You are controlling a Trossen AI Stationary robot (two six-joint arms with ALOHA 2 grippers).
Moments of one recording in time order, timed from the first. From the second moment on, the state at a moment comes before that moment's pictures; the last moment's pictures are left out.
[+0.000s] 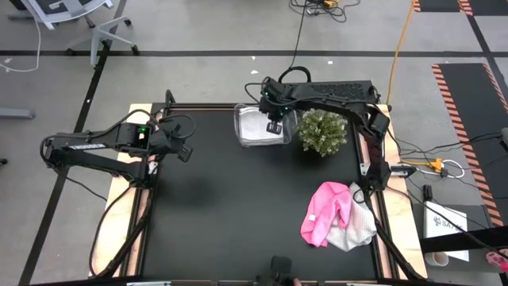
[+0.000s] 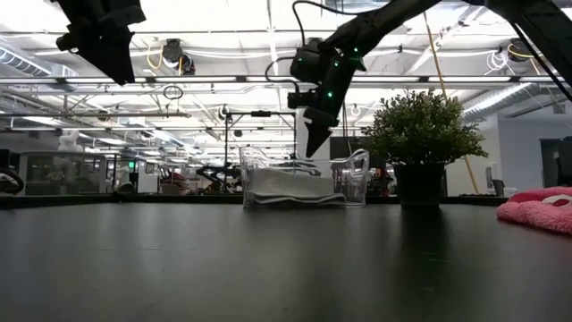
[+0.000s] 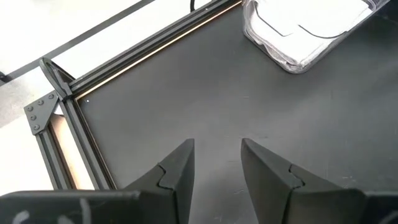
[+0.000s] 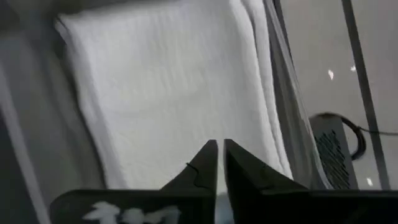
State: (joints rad) left arm 0.06 0.93 1.02 -1.22 -0.55 -0.79; right arm -0.53 1.99 1.65 -0.76 0.03 -0.37
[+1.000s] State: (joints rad) left arm 0.06 0.93 1.02 -1.22 -0.55 -0.71; right arm -0.65 2.13 1.65 -0.76 0.10 -0.36
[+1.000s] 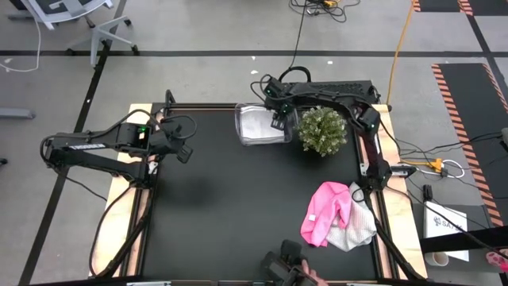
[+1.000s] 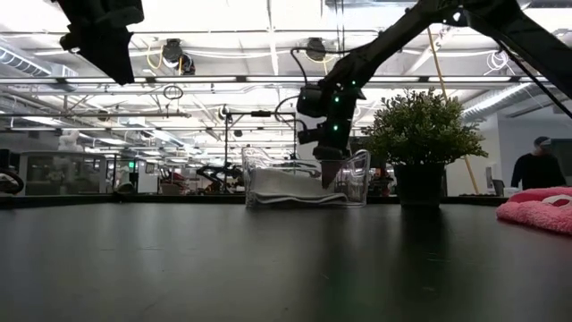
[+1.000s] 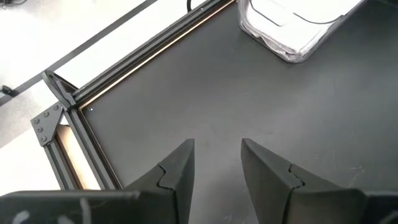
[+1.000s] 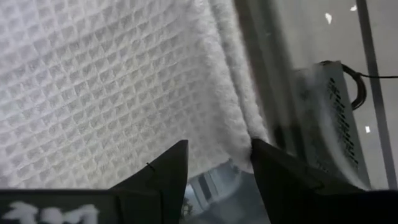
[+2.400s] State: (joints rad) left arm 0.06 0.93 1.02 -1.20 -0.58 -0.78; right arm -0.46 1.92 1.66 -0.97 0.07 -0.43
